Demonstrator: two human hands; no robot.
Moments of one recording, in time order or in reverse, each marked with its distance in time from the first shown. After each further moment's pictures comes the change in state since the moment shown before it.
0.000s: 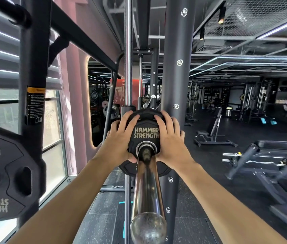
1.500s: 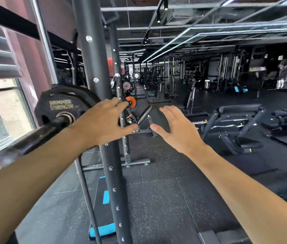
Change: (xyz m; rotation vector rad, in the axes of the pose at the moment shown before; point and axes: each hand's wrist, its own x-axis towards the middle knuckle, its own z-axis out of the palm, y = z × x) left_hand -0.030 0.300 -0.036 0.182 -0.271 0.137; right_hand -0.186 0.223 -0.158 -0.007 -0.023 0.097
